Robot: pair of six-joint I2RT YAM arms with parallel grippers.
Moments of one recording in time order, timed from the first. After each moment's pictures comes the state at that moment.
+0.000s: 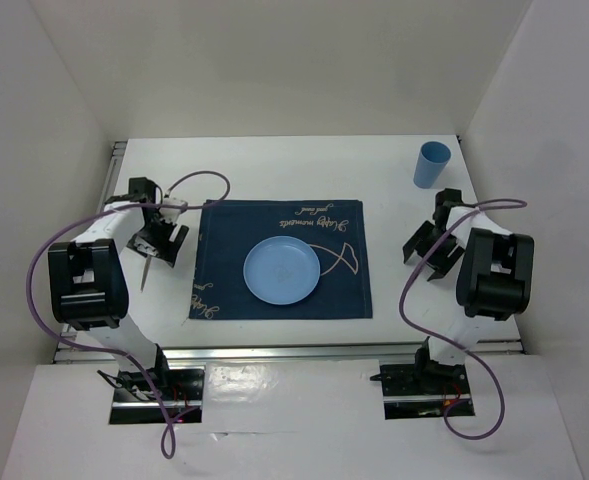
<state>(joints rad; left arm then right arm) 0.14 1.69 1.13 -0.76 0.02 0.43 -0.20 1.72 1.03 -0.72 0.03 0.59</state>
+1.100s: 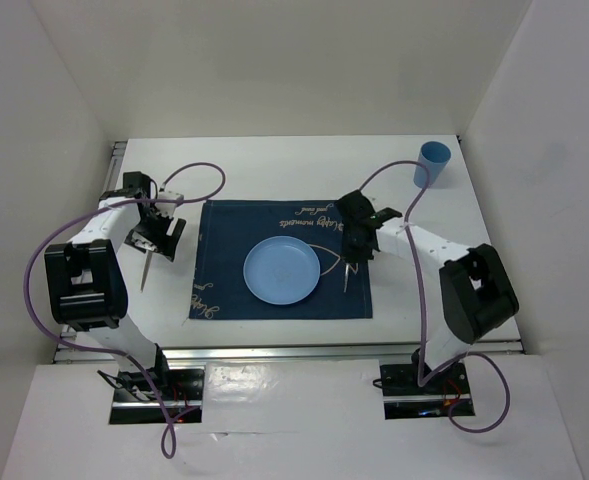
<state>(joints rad) 0.16 1.69 1.19 -0.80 0.07 0.41 0.48 1.59 1.06 -0.59 0.20 0.60</state>
